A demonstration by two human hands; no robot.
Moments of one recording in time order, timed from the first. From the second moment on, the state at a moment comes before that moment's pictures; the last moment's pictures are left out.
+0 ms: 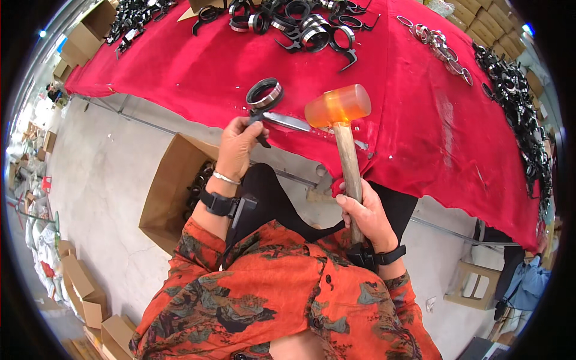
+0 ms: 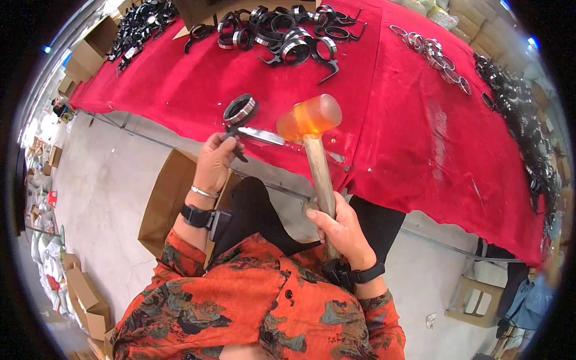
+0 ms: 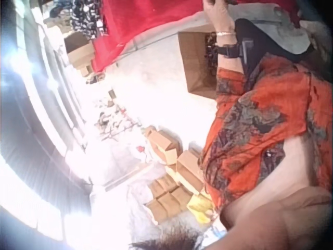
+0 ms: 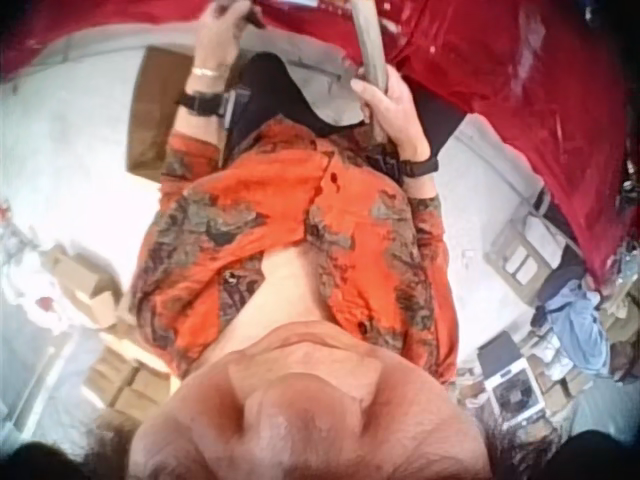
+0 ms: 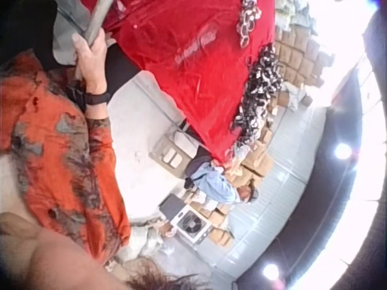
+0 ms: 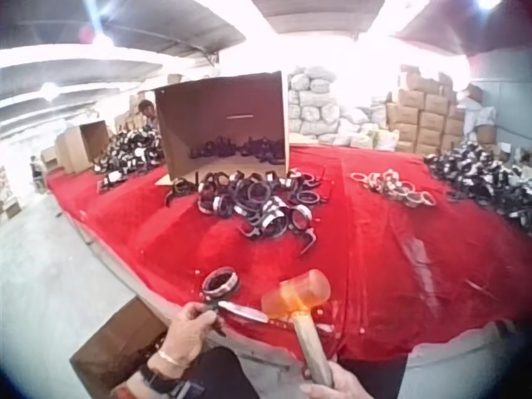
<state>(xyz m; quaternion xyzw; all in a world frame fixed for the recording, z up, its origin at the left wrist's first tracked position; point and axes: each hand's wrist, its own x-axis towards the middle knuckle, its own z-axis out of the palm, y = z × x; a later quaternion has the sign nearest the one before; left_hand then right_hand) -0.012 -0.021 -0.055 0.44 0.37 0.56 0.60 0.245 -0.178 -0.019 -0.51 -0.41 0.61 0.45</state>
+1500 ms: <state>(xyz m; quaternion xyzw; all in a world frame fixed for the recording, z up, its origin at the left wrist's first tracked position) -0.006 -0.019 -0.070 0.58 0.42 0.47 0.51 0.190 -0.092 0.078 -0.61 -0.70 0.30 0.22</state>
